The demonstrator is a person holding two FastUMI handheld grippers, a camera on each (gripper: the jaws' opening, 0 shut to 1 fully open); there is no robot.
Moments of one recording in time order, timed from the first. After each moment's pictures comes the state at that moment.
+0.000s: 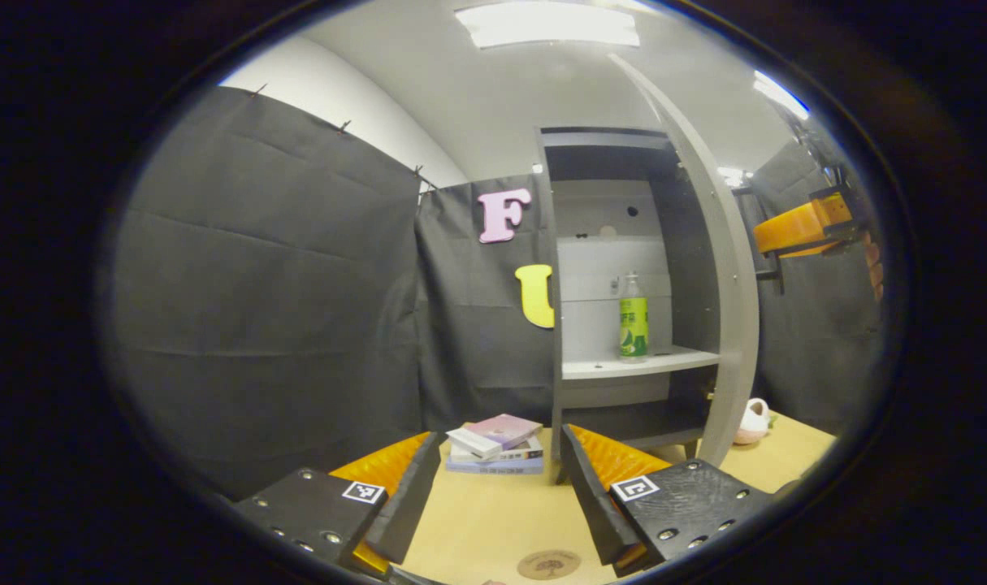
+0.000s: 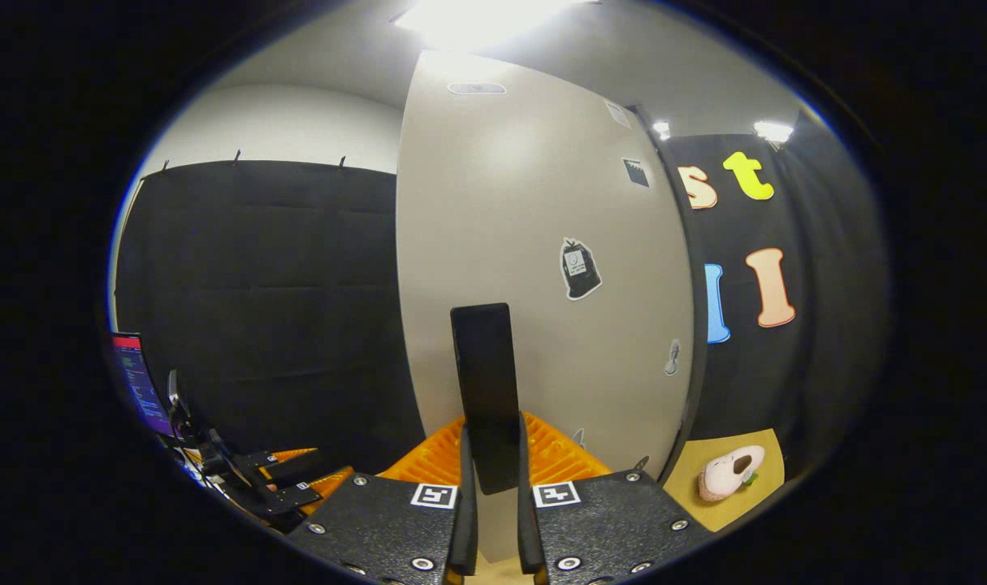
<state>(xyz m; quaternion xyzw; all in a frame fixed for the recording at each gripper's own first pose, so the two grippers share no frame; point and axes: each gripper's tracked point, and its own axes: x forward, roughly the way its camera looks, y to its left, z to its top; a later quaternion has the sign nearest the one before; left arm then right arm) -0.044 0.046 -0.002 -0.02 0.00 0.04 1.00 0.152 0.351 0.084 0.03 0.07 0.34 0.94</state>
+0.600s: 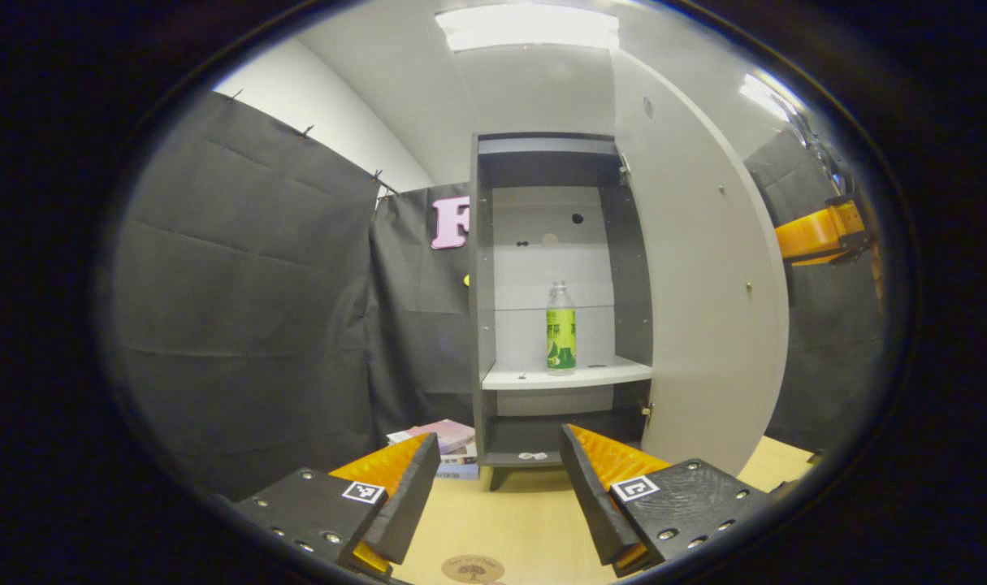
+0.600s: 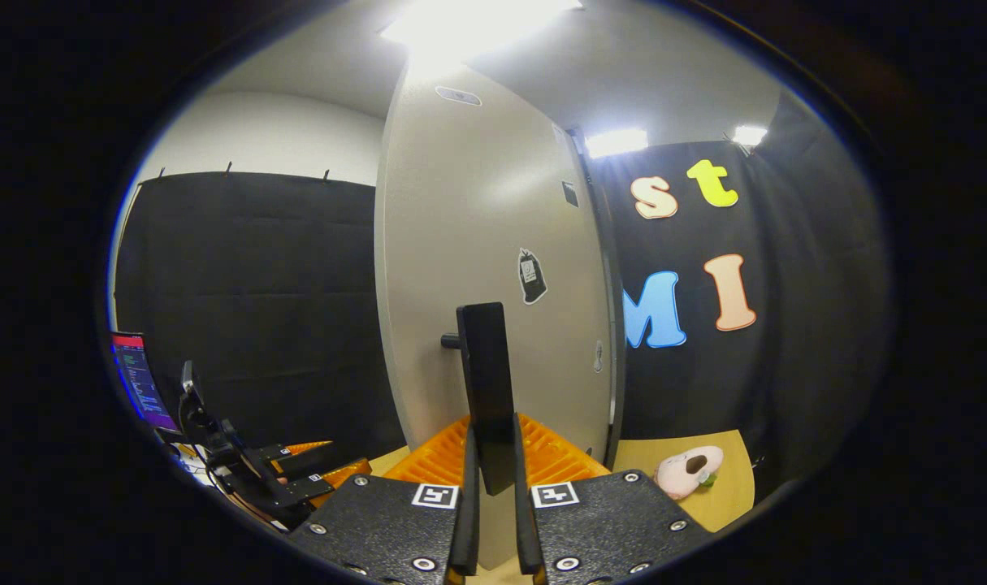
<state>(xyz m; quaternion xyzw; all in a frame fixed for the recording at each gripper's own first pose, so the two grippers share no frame) -0.044 -0.062 0.018 -0.02 -0.01 -0.01 1.00 0.153 0.315 0.085 0.04 0.06 0.30 0.95</state>
